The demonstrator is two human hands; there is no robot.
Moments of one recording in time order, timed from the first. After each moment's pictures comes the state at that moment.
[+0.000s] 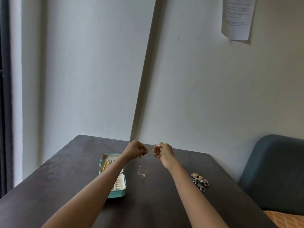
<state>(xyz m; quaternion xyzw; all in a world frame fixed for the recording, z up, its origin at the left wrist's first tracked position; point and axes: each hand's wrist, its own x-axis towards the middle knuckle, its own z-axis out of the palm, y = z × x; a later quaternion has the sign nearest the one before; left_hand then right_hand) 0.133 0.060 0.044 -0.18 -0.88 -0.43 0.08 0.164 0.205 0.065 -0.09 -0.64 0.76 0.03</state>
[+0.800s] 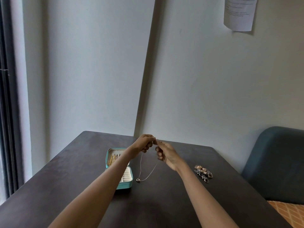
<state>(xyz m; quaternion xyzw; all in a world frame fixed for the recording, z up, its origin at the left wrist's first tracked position) 0.166 0.066 0.063 -0.18 -0.76 -0.62 -0.07 0.193 0.212 0.046 0.07 -0.68 0.73 -0.04</state>
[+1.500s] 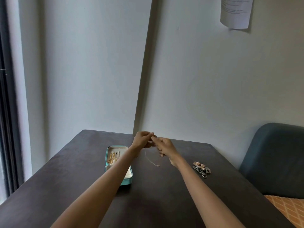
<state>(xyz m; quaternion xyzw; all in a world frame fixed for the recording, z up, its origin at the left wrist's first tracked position) 0.167 0.075 0.053 -0.15 -0.69 -0.71 0.00 0.211 0.205 0.061 0.08 -0.81 0.58 0.03</state>
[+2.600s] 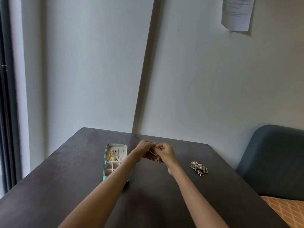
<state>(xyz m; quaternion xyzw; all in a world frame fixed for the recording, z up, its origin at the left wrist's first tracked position) 0.174 0.092 0.035 -0.07 -0.72 -0.68 -0.12 0.217 0.207 0.027 0.00 -0.80 0.59 0.11</state>
